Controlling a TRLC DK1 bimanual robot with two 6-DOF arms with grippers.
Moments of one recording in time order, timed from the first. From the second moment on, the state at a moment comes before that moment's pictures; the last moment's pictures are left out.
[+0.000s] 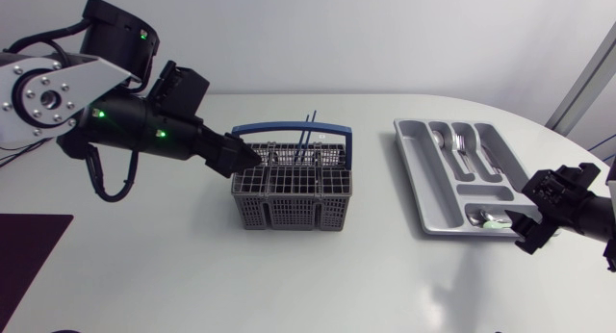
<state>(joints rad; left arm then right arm) -0.36 1.39 1.08 -0.51 0.38 0.13 -0.44 1.29 0.52 0.03 -0.25 -1.19</state>
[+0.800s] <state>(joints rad) -0.33 1.36 0.80 -0.45 0.32 0.21 0.17 1.63 1.01 -0.18 -0.41 -0.50</state>
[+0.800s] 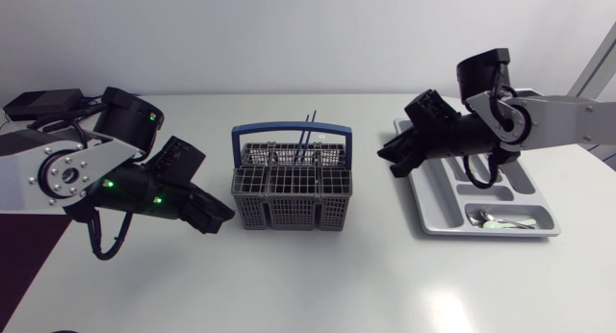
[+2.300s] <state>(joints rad) -0.33 1.90 1.21 -0.22 0.19 0.30 0.56 1.55 1.01 -0.46 -0.59 -0.38</state>
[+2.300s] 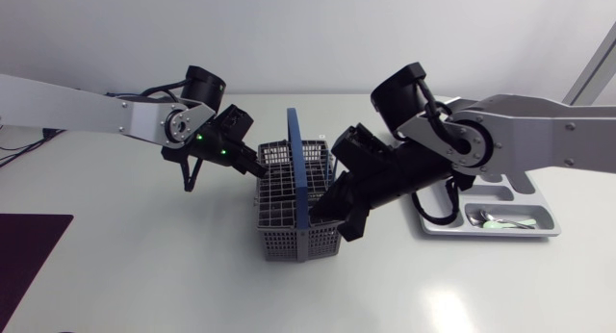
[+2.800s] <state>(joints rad) -0.32 1.68 1.10 -0.22 0.22 0.30 0.34 1.30 0.87 -0.34 -0.55 -0.49</state>
